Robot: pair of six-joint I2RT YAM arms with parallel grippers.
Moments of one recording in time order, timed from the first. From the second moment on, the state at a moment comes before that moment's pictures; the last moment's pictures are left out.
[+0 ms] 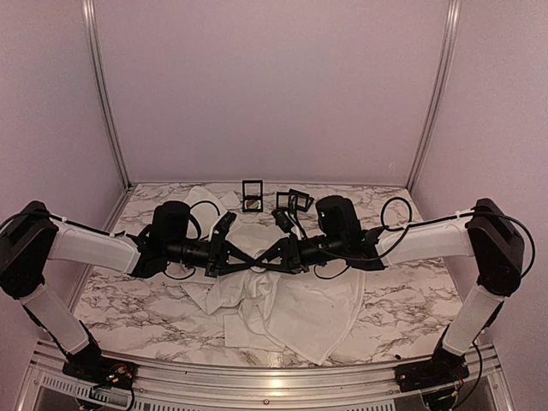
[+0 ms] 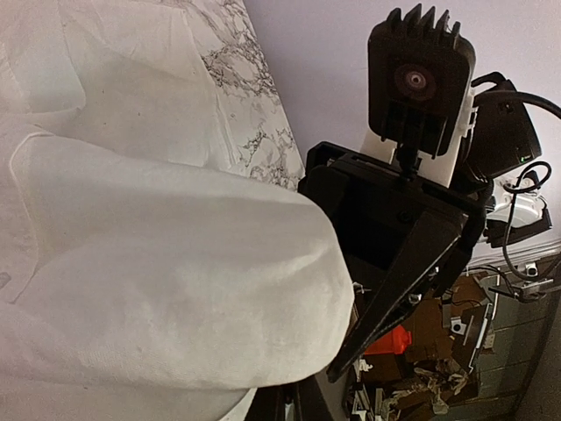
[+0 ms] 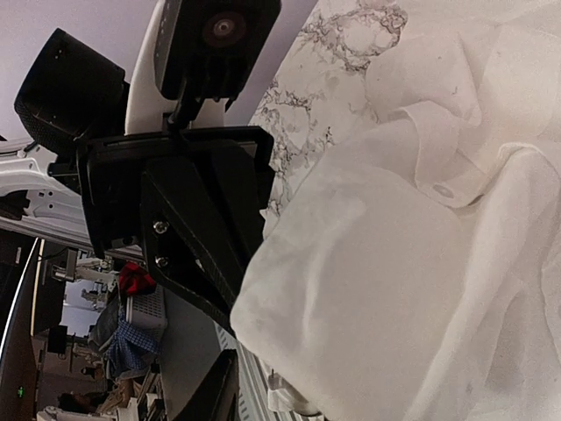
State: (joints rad) left arm -0.71 1.60 0.74 0.51 0.80 -0.96; right arm 0.82 1.70 0.96 0.29 -0.71 0.76
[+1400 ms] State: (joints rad) left arm -0.74 1.57 0.77 0.38 0.75 -0.85; right arm 0.81 1.71 0.95 0.33 -0.73 0.81
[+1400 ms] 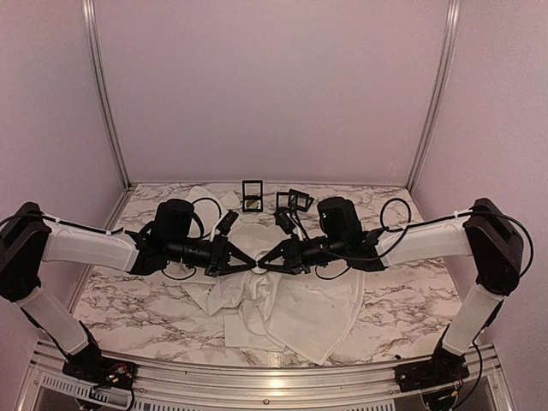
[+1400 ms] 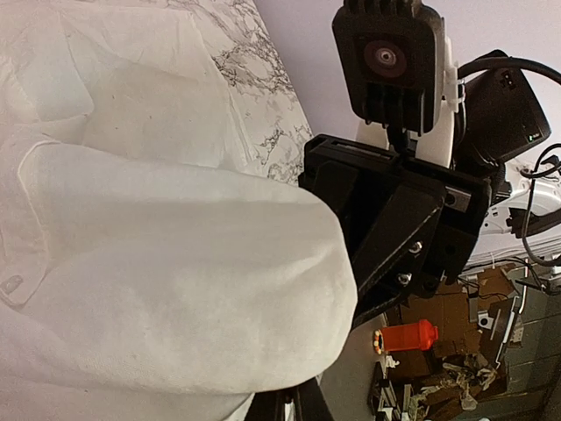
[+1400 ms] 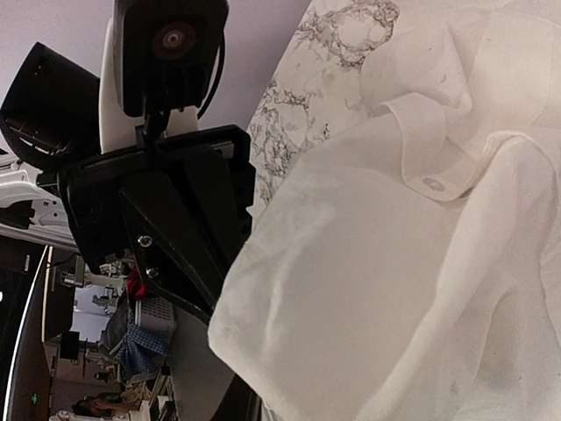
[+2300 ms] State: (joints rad) left arm -0.74 1.54 0.82 0.19 0.72 -0.75; right arm 0.83 1.71 0.98 0.23 -0.69 0.73
